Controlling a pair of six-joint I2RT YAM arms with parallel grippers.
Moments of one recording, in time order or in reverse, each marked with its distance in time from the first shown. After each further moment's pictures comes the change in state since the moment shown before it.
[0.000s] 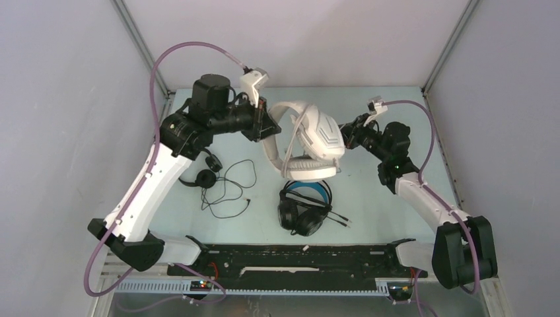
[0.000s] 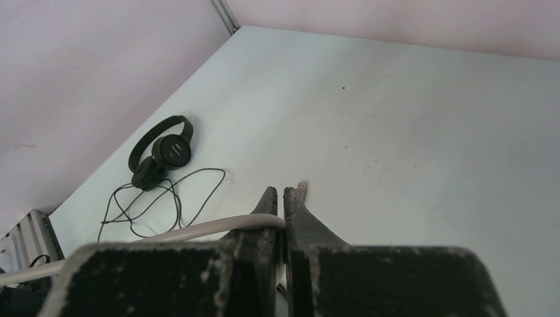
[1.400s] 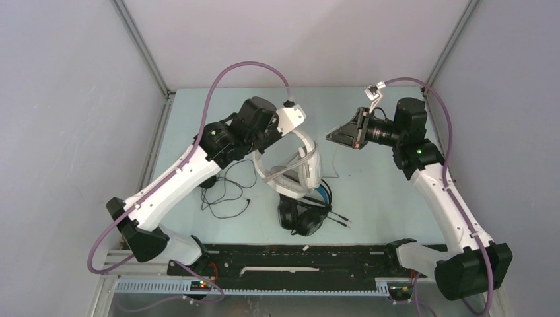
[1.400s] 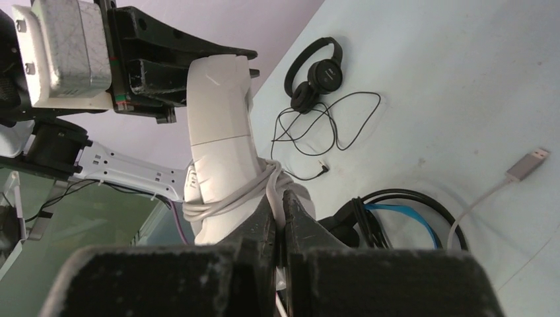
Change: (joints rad) left arm -0.246 0.087 -0.098 -0.052 -0.697 0.594; right arm -0.018 -0.088 0.402 -0.705 -0.404 0.183
